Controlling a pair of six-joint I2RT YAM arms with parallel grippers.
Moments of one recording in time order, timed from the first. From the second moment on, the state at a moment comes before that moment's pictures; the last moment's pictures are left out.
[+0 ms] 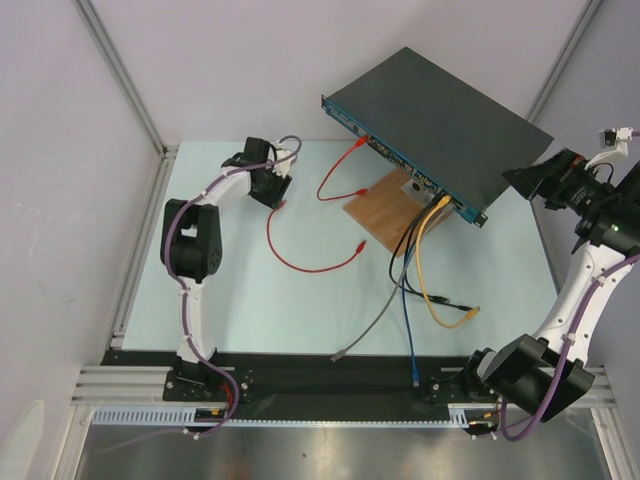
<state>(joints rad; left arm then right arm) -0.22 2.18 1.75 -0.58 0.14 0.34 -0.64 1.19 1.31 -0.45 -1.10 0.29</state>
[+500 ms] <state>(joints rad) -0.22 2.24 1.74 -0.54 0.13 0.34 -0.60 1.19 1.34 -0.47 -1.08 0.27</state>
